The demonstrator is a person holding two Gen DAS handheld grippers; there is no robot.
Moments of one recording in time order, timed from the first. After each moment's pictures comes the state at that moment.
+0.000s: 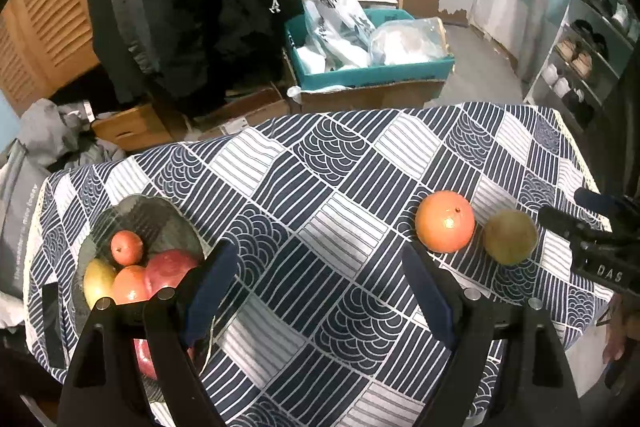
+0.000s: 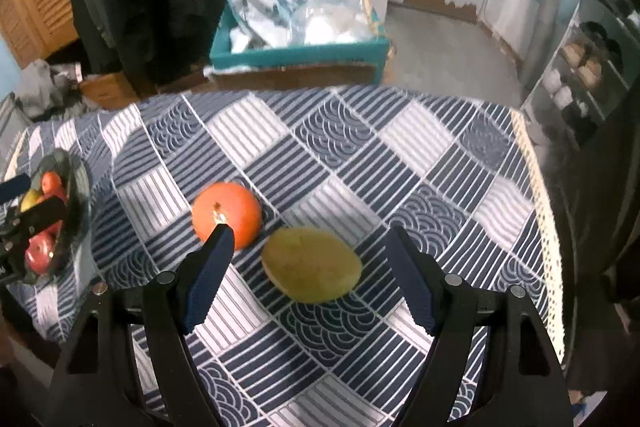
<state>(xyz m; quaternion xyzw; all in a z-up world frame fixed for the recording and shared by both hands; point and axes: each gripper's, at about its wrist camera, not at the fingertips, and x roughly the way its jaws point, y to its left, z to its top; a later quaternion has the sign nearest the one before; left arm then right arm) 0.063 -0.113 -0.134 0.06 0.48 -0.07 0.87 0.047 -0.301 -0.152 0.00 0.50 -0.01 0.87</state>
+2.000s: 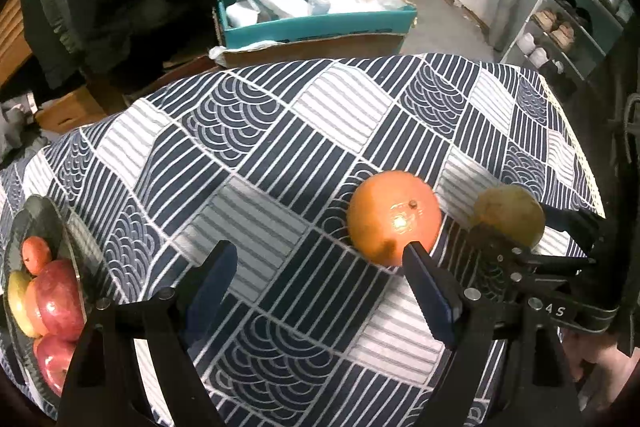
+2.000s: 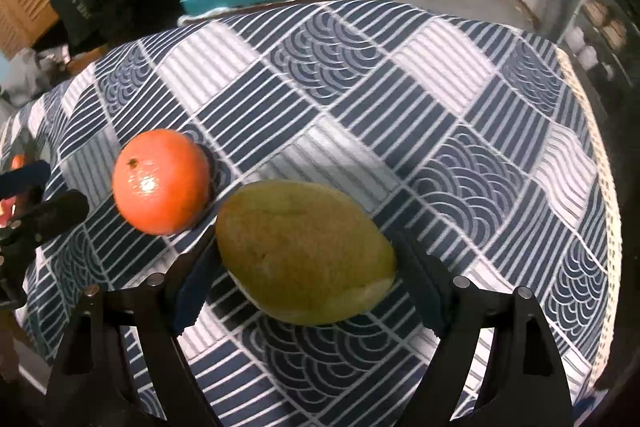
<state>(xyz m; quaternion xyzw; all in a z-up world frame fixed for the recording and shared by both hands) 0.095 -0.178 -0.200 0.04 0.54 -0.14 0.83 0.070 -0.329 -0.241 0.04 0.55 0.00 0.84</state>
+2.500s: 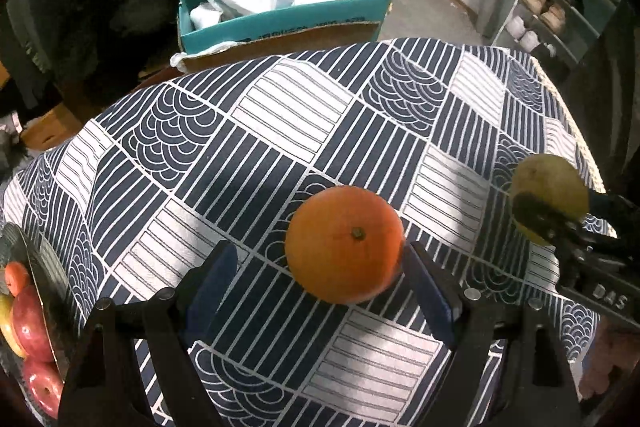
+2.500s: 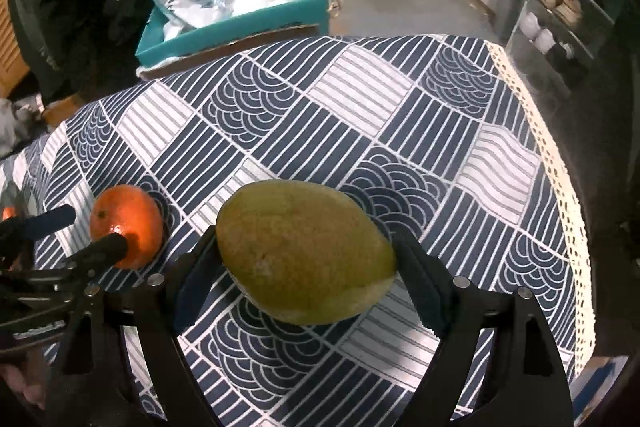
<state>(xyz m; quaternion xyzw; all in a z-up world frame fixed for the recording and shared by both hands) 0.106 -0.223 -0.221 0.06 0.54 -0.15 0.82 0.063 -0.372 -0.214 0.07 0.51 -0.07 0.86</state>
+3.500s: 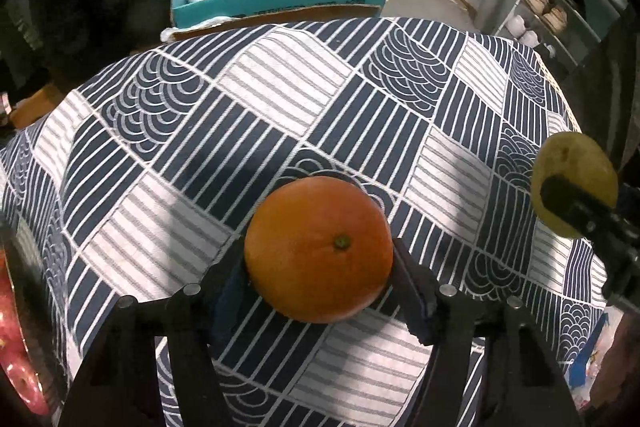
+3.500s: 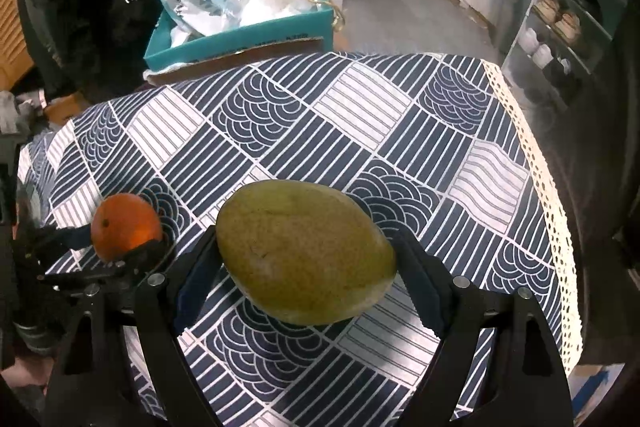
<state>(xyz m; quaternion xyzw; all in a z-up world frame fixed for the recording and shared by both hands) 0.102 -0.218 -0.238 0.04 0.56 -0.16 0.81 0.058 -0.362 -0.198 0.05 0.50 -0.06 0.86</state>
